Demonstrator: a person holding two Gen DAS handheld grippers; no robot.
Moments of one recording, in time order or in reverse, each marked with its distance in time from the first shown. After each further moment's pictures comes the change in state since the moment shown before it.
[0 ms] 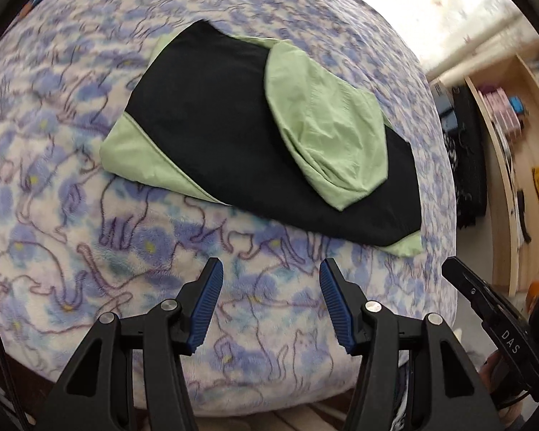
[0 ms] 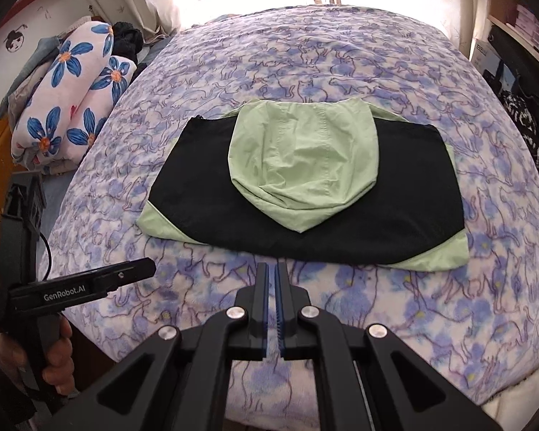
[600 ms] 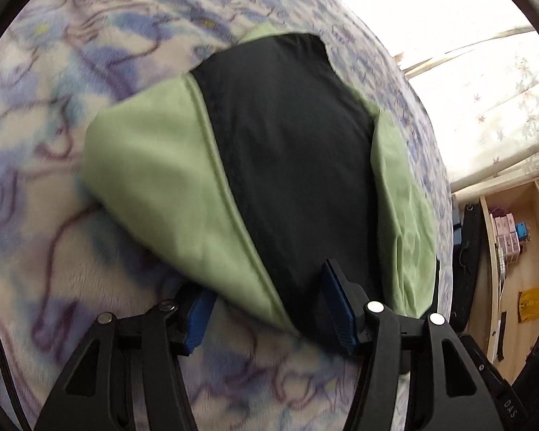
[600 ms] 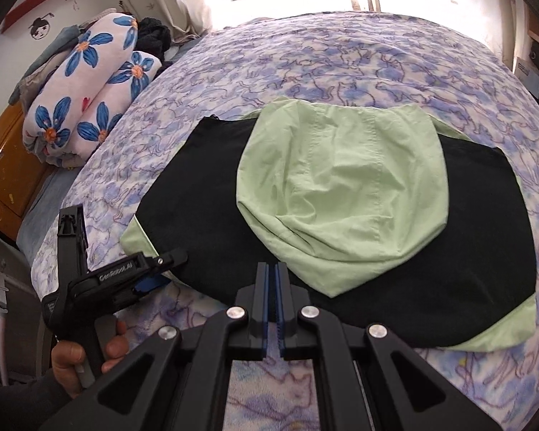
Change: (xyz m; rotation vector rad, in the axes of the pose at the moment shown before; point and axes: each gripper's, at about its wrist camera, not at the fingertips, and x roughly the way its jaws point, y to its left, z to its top) left arm 0.119 0.099 0.039 -0.320 -0.286 -0.115; right arm 0.098 -0.007 0.027 -0.091 -0.078 0.122
